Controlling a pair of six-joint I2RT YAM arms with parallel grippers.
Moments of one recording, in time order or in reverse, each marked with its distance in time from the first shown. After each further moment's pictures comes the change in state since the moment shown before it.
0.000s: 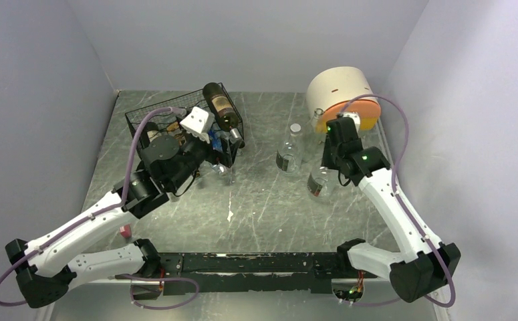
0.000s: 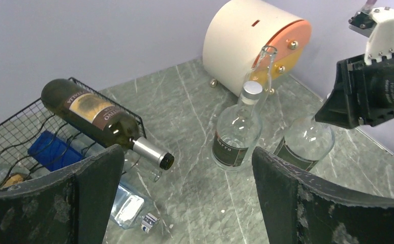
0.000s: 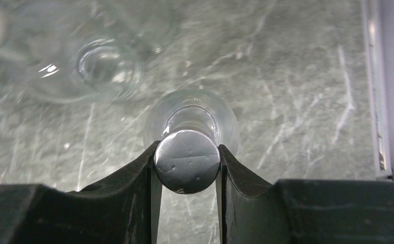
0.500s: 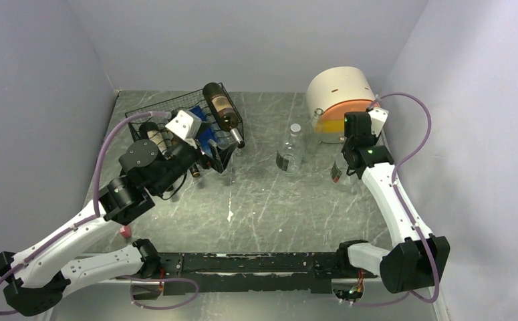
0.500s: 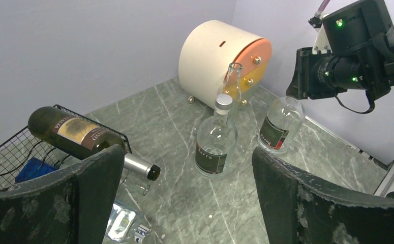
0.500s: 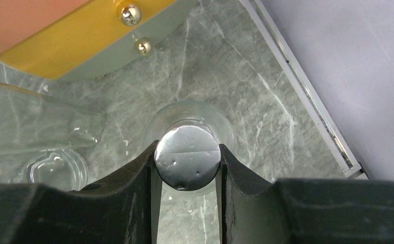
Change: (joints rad) left arm 0.000 -0.080 0.022 -0.027 0.105 0.018; right arm -0.183 0.050 -0.076 0.246 0.179 0.003
